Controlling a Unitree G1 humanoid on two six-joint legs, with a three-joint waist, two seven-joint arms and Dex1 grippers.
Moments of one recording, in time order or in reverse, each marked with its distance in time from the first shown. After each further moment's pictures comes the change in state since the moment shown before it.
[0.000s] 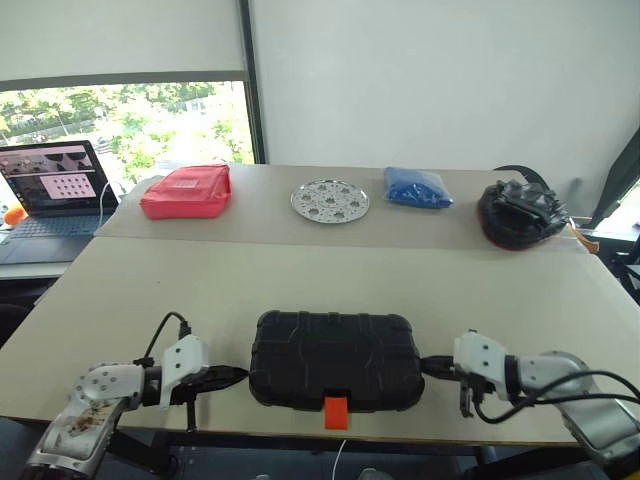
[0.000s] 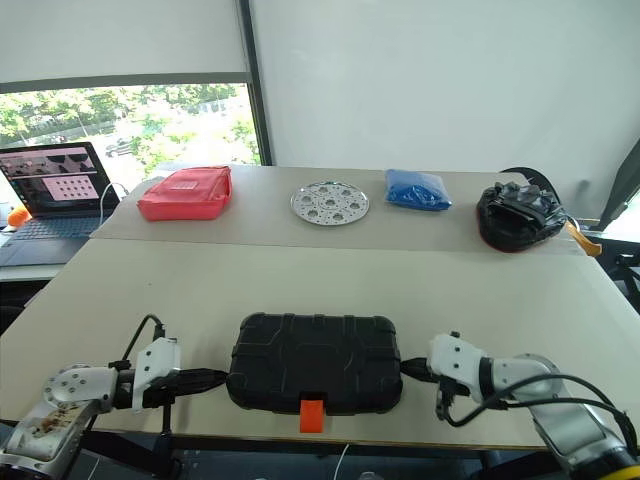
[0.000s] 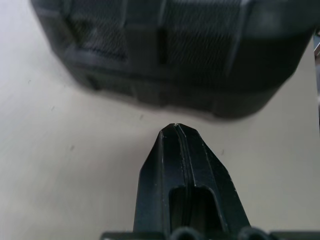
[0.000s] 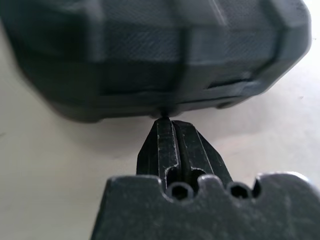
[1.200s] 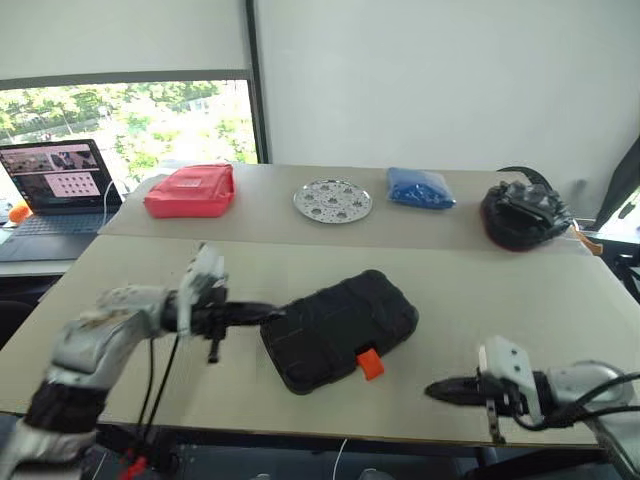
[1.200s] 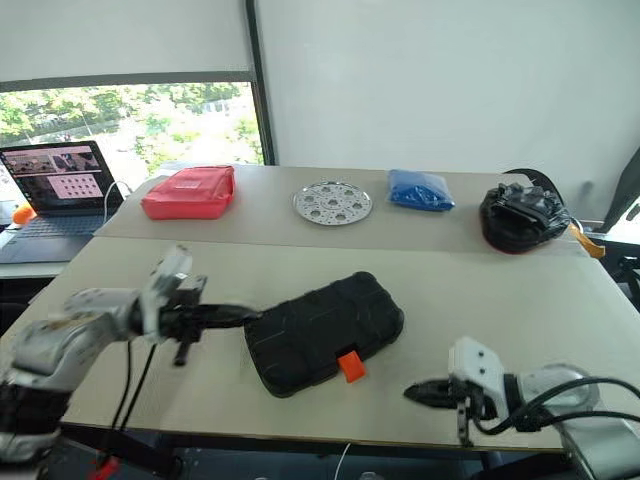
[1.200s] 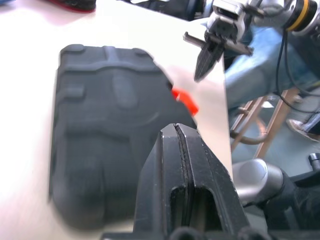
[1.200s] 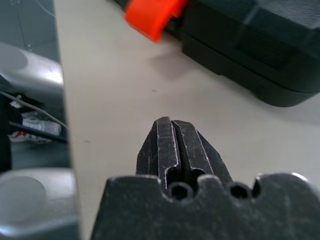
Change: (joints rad) left arm -0.518 -0.015 -0.073 -0.055 -0.325 0.633 -0.046; right arm 0.258 -0.001 -0.226 -0.403 0.183 0.370 0.197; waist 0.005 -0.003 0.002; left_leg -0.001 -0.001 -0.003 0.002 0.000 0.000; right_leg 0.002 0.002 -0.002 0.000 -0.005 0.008
